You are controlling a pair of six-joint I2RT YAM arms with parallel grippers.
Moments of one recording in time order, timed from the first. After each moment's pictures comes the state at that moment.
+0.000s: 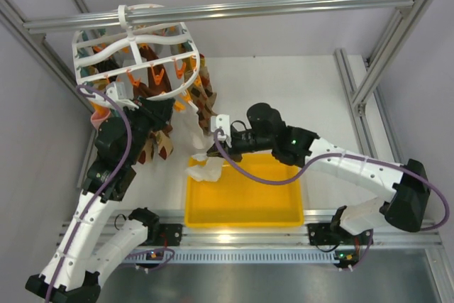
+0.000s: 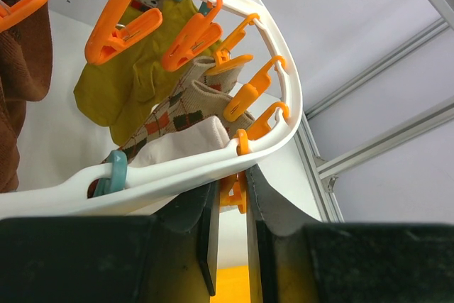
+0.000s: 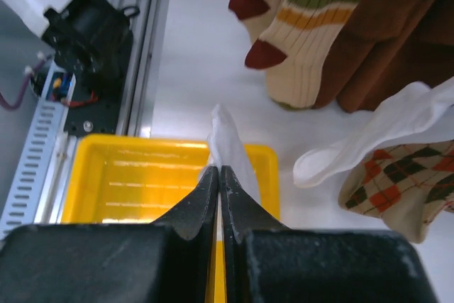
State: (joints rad) left arm -0.37 0.72 0.95 -0.23 -0.12 -0.67; right arm 1.01 1.39 1.19 -0.19 -0.51 -0.36
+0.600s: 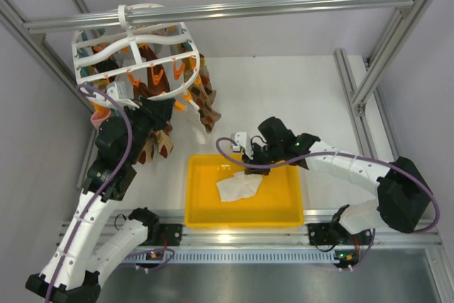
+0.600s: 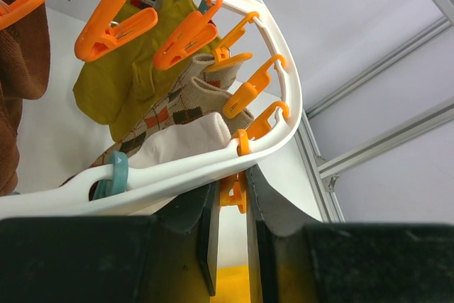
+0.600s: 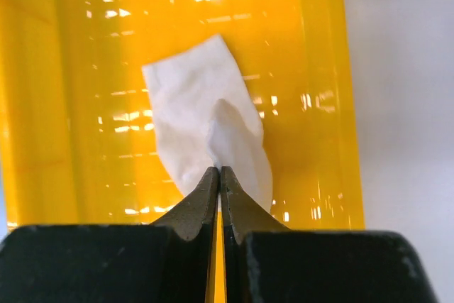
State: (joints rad) left arm -0.37 0.72 0.95 -0.23 -0.12 -0.67; right arm 0.84 1.38 0.91 -0.37 -0.52 -0.43
